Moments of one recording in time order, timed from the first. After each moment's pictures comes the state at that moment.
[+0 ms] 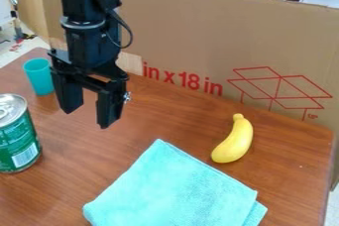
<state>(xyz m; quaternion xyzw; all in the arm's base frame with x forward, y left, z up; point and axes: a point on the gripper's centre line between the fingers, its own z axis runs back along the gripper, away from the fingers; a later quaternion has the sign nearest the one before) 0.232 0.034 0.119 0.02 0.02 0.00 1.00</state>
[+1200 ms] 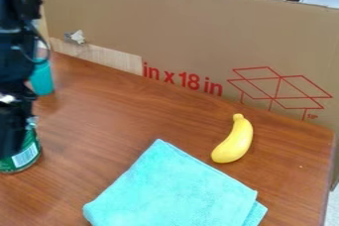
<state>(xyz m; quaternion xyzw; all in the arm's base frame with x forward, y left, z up) 0.133 0.071 0.139 0.05 0.18 0.05 0.98</state>
